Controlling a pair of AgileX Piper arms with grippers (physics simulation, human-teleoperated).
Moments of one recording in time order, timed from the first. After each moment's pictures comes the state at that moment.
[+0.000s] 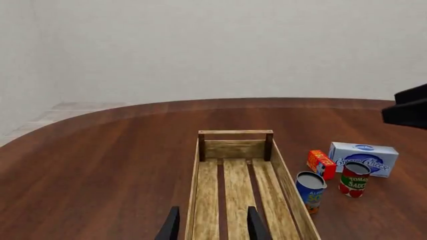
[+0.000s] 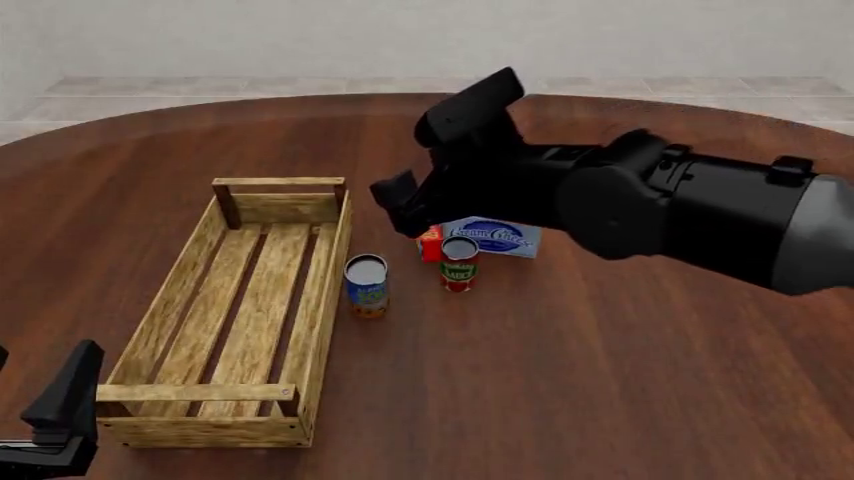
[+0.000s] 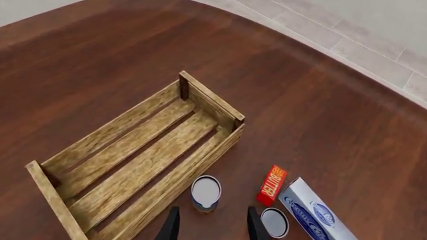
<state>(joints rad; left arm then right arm) 0.00 0.01 0.00 0.00 0.00 0.73 1.52 -1.18 0.17 -0.08</state>
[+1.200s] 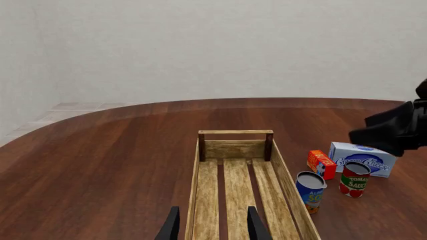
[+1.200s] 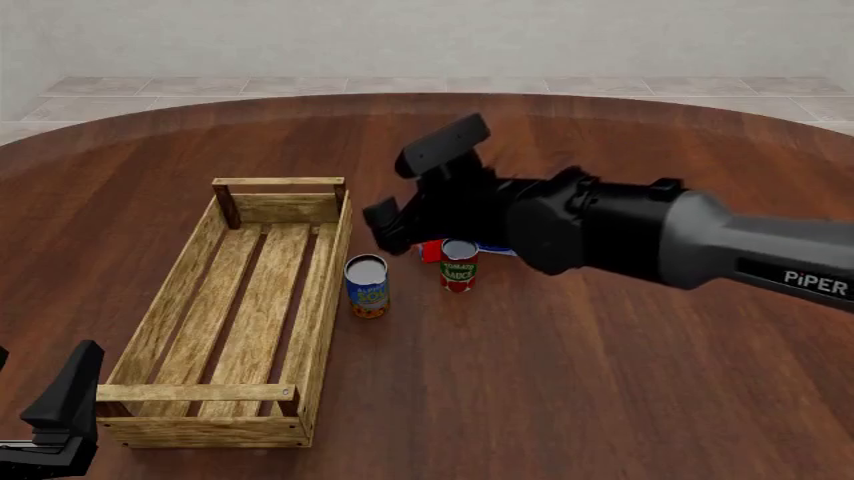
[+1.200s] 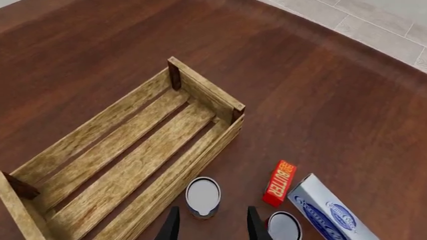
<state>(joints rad) 0.00 0.01 0.00 0.00 0.00 0.71 1.69 -1.19 0.06 -0.04</state>
